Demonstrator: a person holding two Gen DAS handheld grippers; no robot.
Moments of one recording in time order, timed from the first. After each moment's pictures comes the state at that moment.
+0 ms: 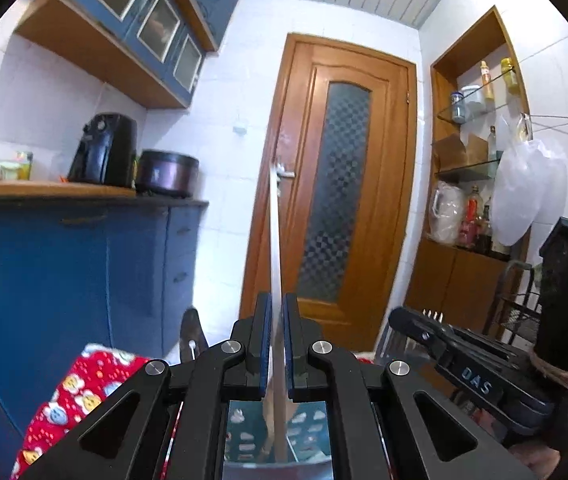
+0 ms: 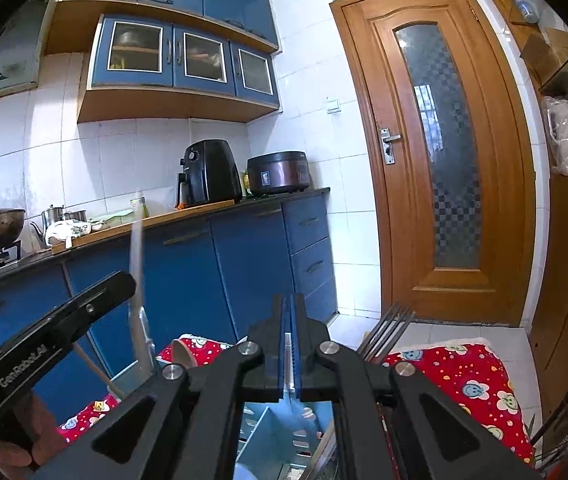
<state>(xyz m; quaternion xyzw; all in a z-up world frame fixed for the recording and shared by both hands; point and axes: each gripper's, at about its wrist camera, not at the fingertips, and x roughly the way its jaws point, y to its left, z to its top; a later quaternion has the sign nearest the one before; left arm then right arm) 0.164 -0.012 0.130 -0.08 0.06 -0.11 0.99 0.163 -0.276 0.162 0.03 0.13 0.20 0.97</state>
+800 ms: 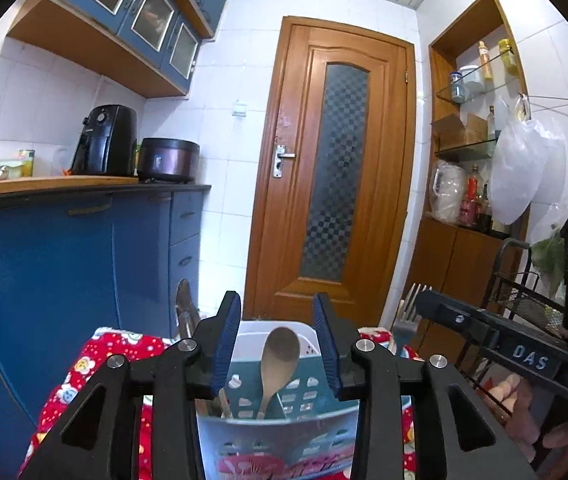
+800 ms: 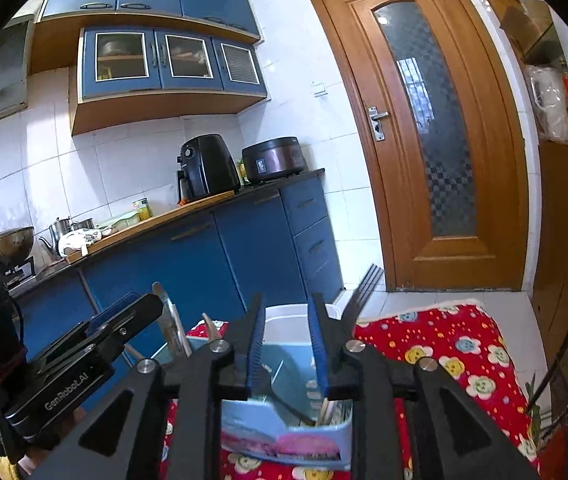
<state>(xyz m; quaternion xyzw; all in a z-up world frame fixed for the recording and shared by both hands) 0.143 -0.018 0.130 -0.06 0.10 -0.11 0.99 0.122 -0.299 0.173 0.08 0.17 0.20 0.96</state>
